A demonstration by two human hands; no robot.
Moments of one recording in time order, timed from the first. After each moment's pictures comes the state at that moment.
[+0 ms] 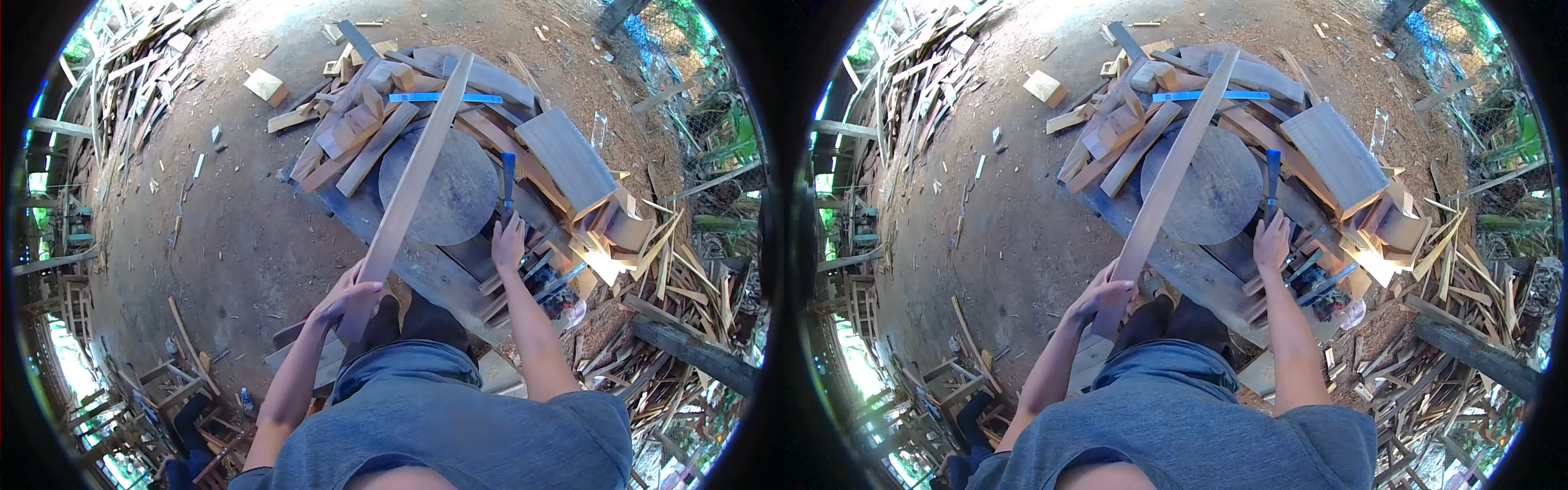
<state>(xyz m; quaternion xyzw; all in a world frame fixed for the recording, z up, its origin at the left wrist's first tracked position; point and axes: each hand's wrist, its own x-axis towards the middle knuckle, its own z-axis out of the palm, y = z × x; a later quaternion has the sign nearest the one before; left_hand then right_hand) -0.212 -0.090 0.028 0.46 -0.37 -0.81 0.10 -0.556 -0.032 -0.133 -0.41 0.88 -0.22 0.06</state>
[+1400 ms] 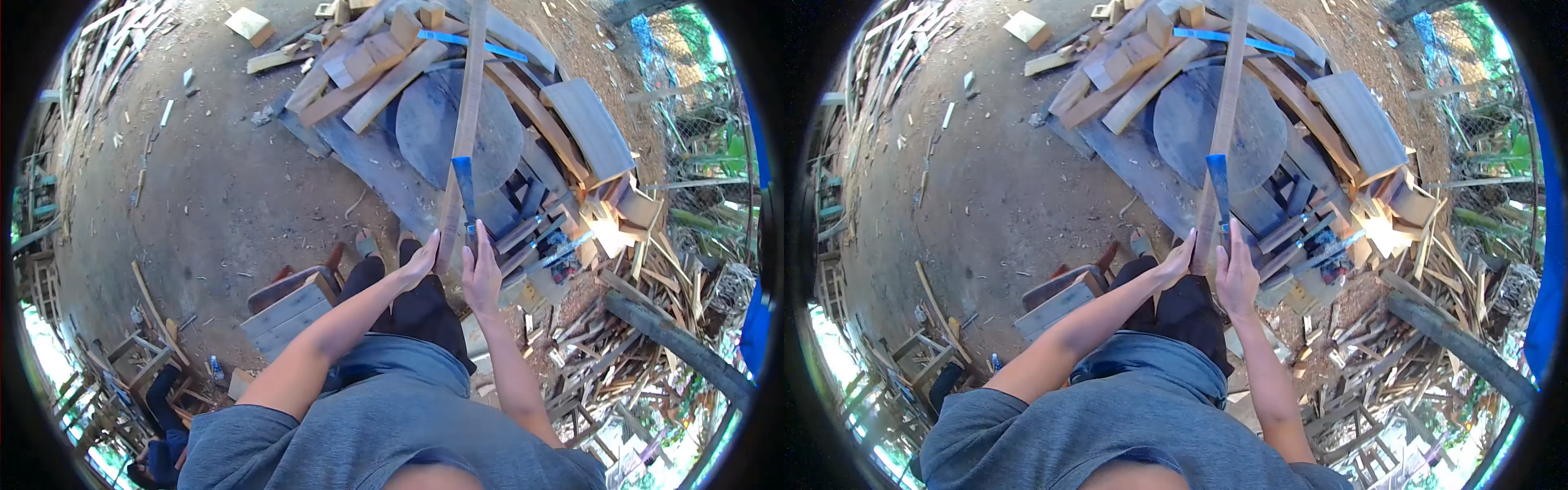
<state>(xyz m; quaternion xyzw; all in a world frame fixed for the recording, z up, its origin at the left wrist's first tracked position) -0.281 0.013 -0.159 0.44 -0.22 -0.87 0.02 -0.401 0.051 -0.028 -0.52 0.80 -0.24 0.19</state>
